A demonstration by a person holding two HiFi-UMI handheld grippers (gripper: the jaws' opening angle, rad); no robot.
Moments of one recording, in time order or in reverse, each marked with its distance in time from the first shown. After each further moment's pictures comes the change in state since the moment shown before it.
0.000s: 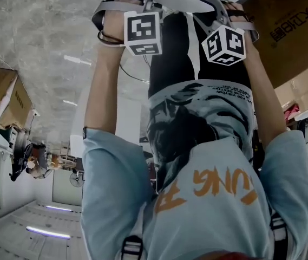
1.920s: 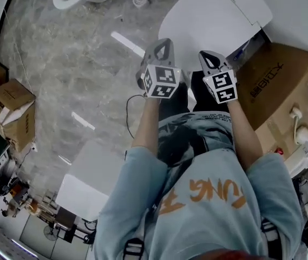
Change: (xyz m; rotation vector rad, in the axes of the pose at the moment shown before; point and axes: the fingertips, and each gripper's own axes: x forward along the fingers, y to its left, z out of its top) left arm -0.201 0.101 -0.006 -1.062 -0.363 0.618; right arm -0.135 -0.087 0.108 0.580 -0.330 -0.255
